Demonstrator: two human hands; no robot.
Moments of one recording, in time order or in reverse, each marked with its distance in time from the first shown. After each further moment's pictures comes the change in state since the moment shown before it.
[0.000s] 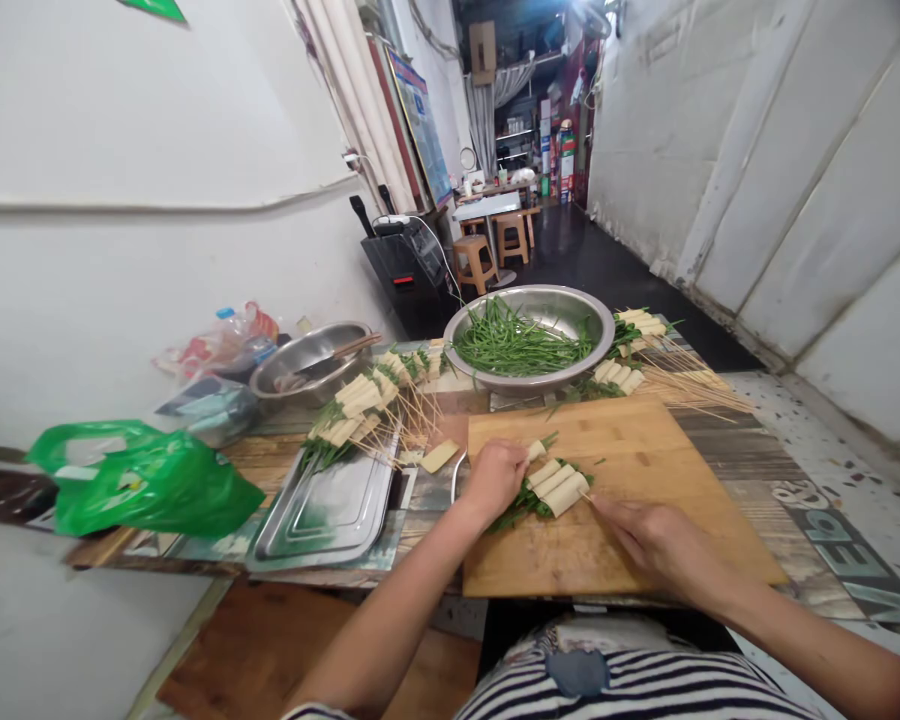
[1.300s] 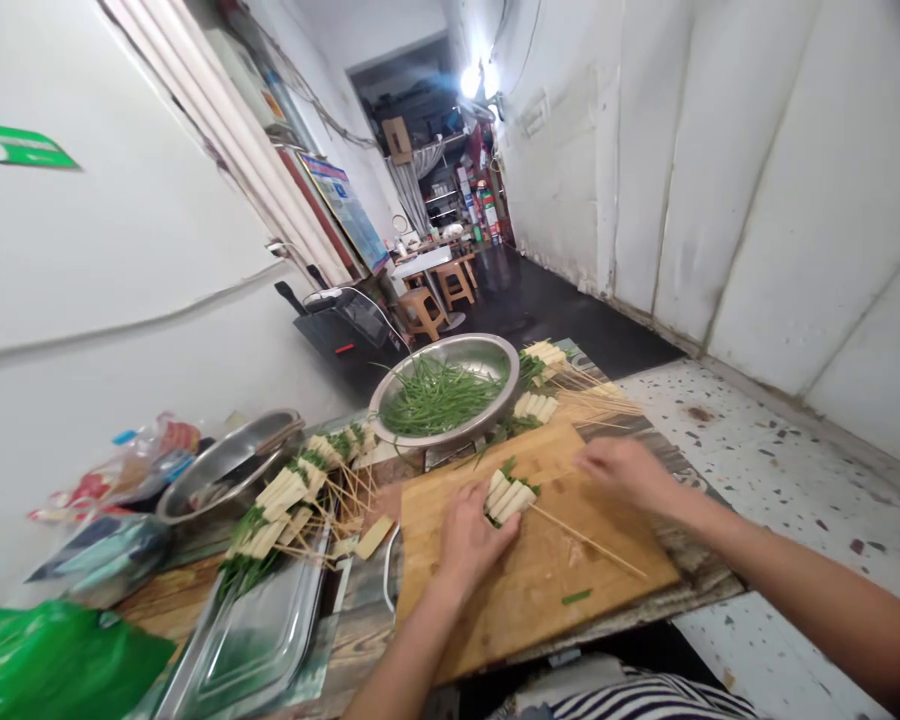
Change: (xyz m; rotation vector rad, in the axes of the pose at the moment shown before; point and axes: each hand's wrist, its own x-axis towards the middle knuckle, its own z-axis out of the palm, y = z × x) left_hand 0.022 0.065 0.033 0.043 0.209 -0.046; right_hand -0.005 0.117 -0.061 -0.144 0.142 0.280
